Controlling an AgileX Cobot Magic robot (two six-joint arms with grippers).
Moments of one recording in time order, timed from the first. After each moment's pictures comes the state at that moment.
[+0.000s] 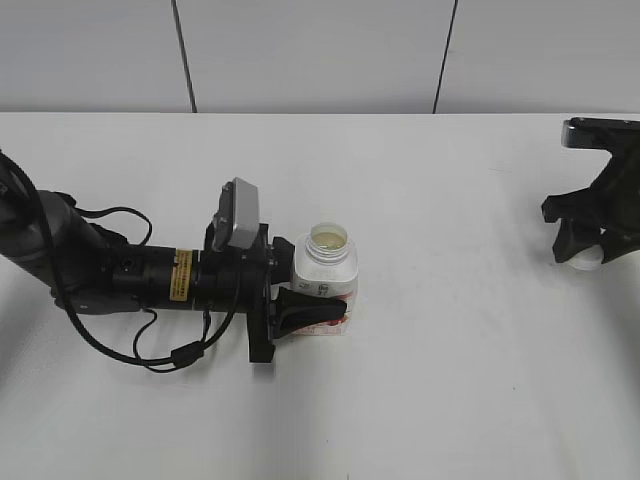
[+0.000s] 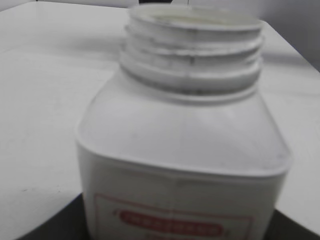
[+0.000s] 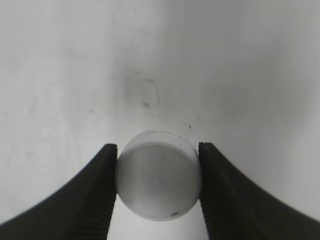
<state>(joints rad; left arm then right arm) -0.34 2.33 -1.01 1.30 -1.20 -0.38 0.00 1.93 -1.14 0.16 0.68 -0.16</state>
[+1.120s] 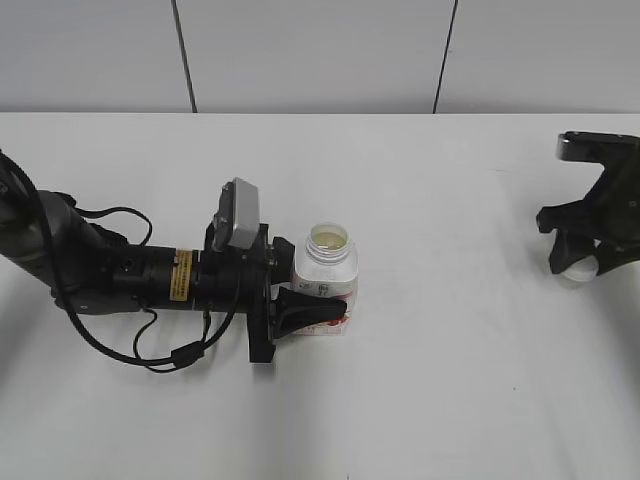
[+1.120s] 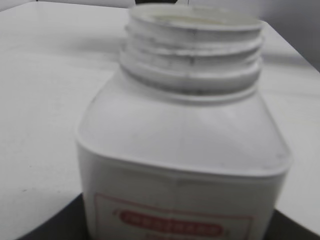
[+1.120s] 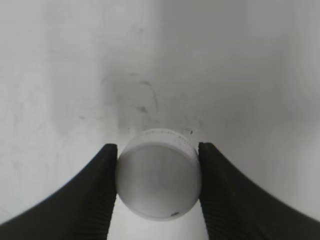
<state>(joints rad) -0.34 2.33 -1.01 1.30 -1.20 -0.38 0.00 1.96 -1.14 0.15 0.66 -0.13</state>
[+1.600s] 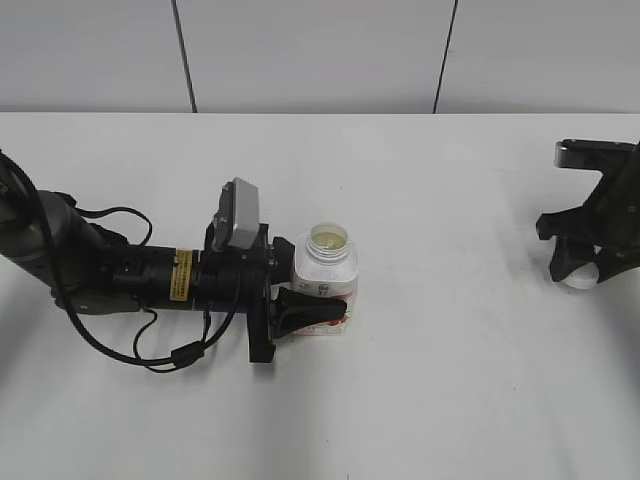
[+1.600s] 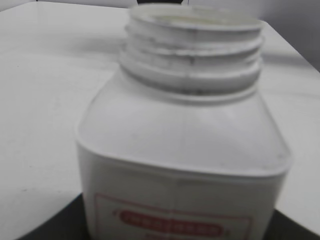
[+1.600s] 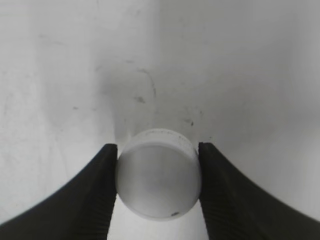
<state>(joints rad) -0.34 2.33 -1.01 1.30 -1.20 -0.38 0.00 1.98 -1.14 0.15 0.68 -0.13</state>
